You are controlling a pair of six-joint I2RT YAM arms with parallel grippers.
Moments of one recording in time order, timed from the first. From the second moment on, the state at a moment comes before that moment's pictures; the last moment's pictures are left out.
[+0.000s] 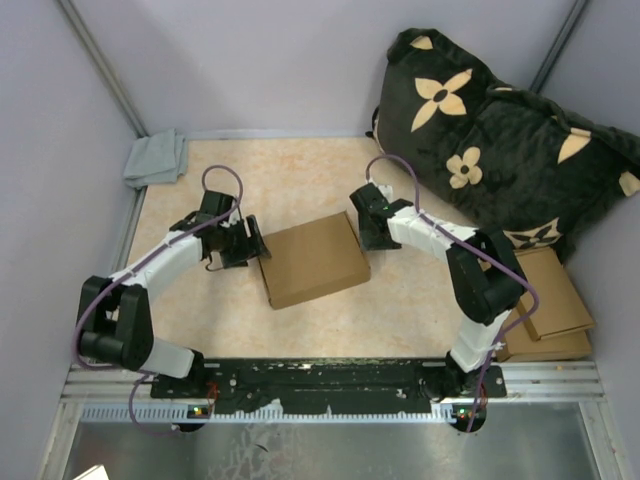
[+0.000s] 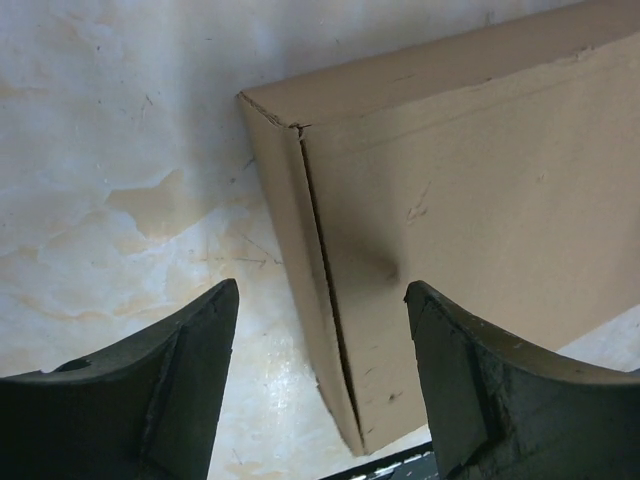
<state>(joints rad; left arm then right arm) -0.27 1.43 0.89 -0.48 0.18 -0.54 0.57 1.77 1.21 -0.59 0.36 0.46</state>
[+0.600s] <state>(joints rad) -0.27 1.57 1.02 -0.46 0.20 -0.53 0.67 1.51 1.05 -0.60 0.34 0.50</state>
